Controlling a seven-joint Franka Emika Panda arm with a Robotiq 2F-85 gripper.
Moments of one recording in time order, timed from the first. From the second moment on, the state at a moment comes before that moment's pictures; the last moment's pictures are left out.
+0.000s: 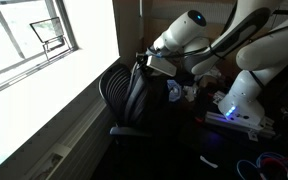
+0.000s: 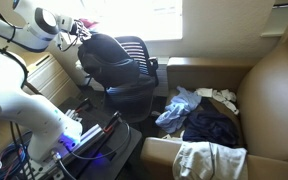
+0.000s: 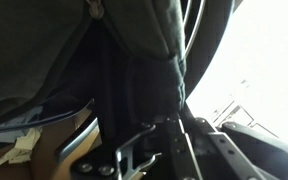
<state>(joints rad) -0.63 -0.42 1.17 -2.78 -0.10 3.28 1.56</state>
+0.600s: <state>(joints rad) -0.84 -0.47 1.46 -2.72 0.00 3.39 1.71</state>
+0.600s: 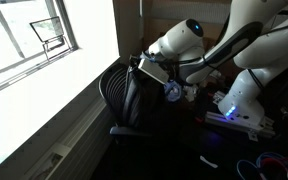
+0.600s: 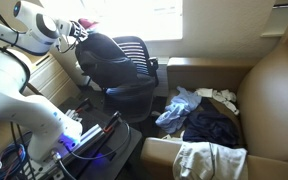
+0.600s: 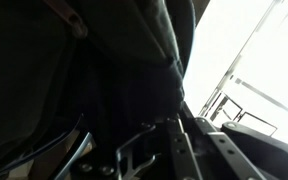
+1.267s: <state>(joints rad) -0.98 -0.60 1.63 -2.56 0.31 3.45 1.80</state>
